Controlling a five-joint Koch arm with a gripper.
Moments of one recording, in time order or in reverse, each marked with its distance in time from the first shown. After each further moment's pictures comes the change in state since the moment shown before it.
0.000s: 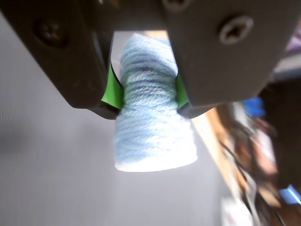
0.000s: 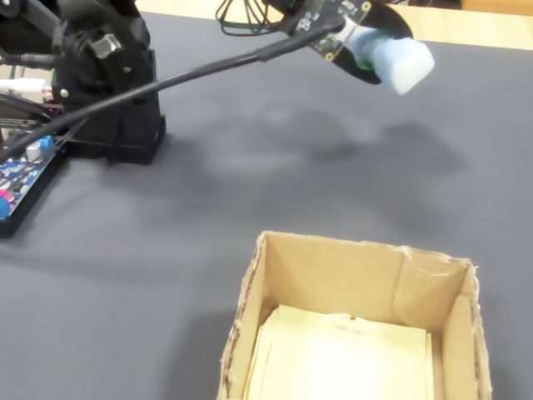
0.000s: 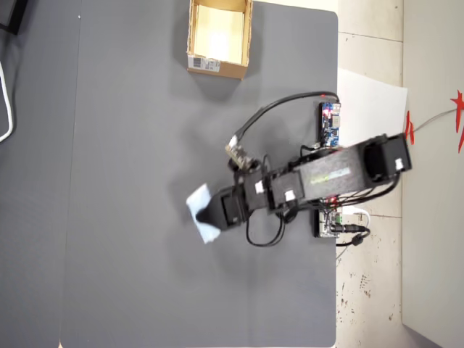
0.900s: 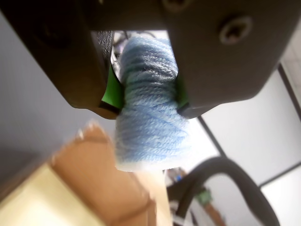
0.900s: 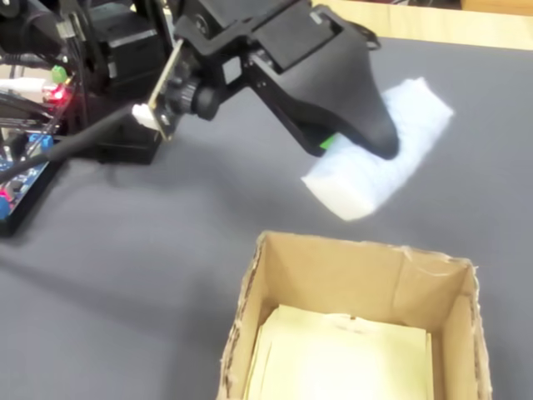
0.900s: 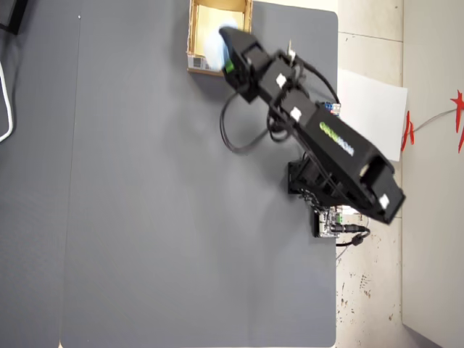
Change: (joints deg) arm 57.0 -7.9 -15.3 -2.4 -28.1
